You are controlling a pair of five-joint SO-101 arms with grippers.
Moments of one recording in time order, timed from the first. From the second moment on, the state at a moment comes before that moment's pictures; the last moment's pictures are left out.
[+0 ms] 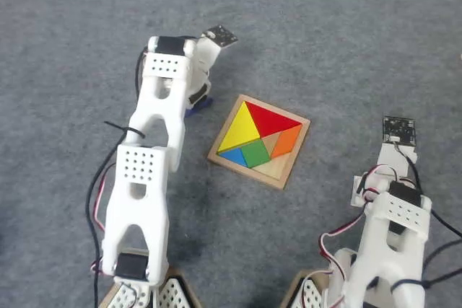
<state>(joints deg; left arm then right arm) 1.8 63.6 -58.7 98.1 -29.1 20.9 -40.1 69.8 48.4 15.2</state>
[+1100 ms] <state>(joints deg) -3.5 66.7 -64.3 97.6 -13.8 20.9 -40.1 69.8 48.4 15.2</state>
